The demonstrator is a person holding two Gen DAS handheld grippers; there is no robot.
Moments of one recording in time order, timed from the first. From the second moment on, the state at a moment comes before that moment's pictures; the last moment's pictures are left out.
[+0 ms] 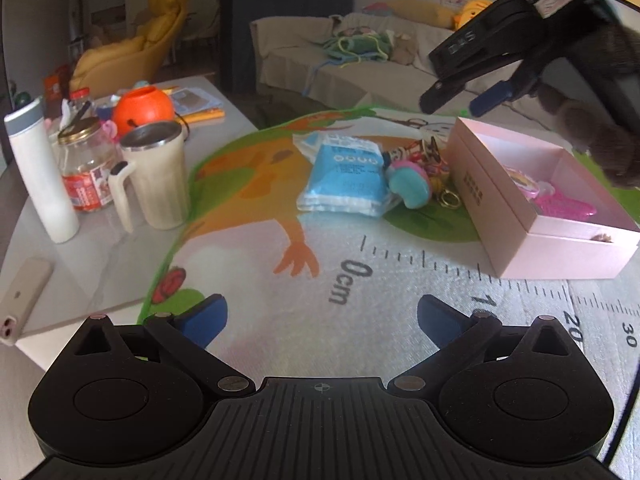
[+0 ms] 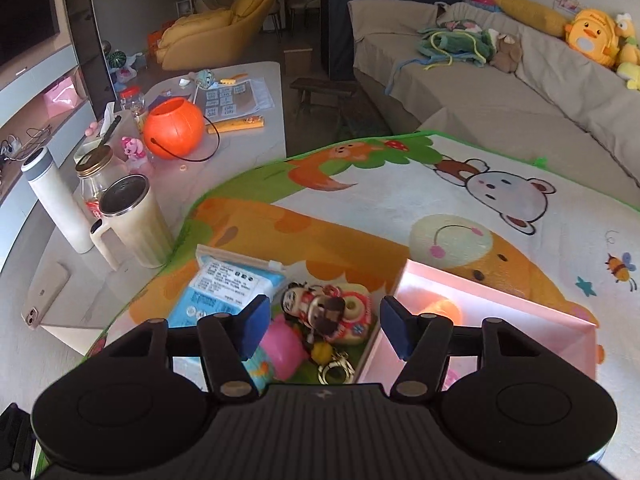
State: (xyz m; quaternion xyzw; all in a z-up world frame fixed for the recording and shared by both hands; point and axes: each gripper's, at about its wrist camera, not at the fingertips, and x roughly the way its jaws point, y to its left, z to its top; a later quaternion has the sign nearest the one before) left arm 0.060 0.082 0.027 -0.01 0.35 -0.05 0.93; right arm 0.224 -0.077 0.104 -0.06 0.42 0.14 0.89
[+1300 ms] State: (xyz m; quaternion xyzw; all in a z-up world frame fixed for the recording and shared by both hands) left arm -0.028 0.052 0.019 0.08 0.37 -0.27 0.89; right arm 0.014 -0.098 0.047 -0.21 0.45 0.20 0.85
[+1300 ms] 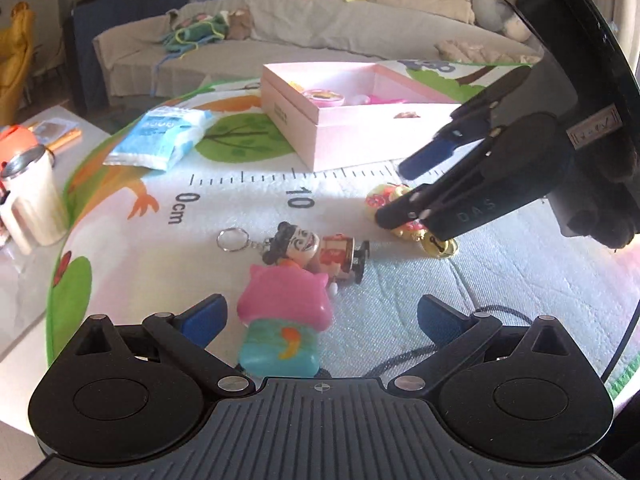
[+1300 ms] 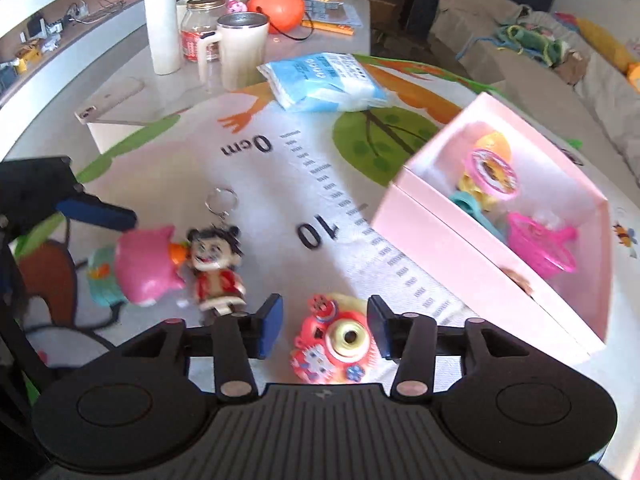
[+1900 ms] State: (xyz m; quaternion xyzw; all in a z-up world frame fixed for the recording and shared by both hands) left arm -0.011 0.076 0.016 0.11 0.38 -0.06 0.92; right arm -0.039 -0.093 0.048 -0.14 0.37 0.27 0.88
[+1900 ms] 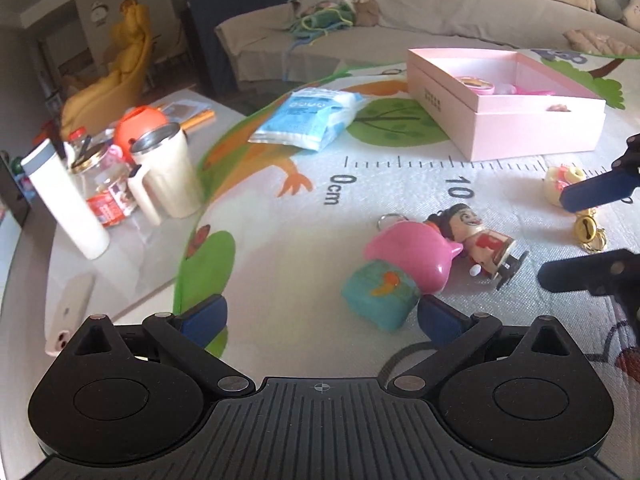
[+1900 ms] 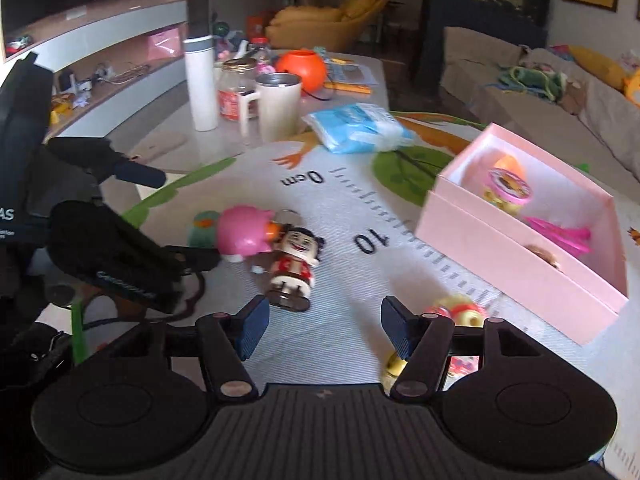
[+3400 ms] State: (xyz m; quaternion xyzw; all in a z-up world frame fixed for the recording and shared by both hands) left arm -0.012 0.073 0.029 0.12 0.35 -0.06 0.93; right arm 0.007 -0.075 0.034 -0.18 0.37 0.28 0.87
